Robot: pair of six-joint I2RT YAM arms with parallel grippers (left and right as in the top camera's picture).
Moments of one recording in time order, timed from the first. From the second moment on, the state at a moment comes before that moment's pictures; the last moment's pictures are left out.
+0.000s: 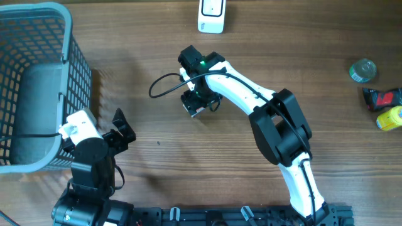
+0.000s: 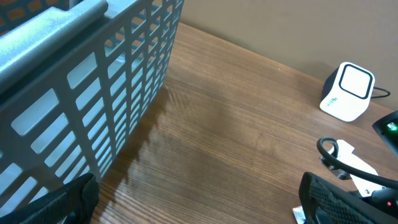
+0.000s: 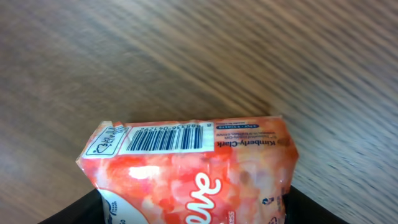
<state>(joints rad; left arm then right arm) -0.23 0.50 0.66 -0.67 -0.44 -0.47 0.65 2.29 1.79 -1.01 -0.16 0.06</state>
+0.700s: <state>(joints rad) -0.23 0.50 0.66 -0.67 -0.44 -0.47 0.42 2.29 1.79 -1.10 -0.76 -0.50</state>
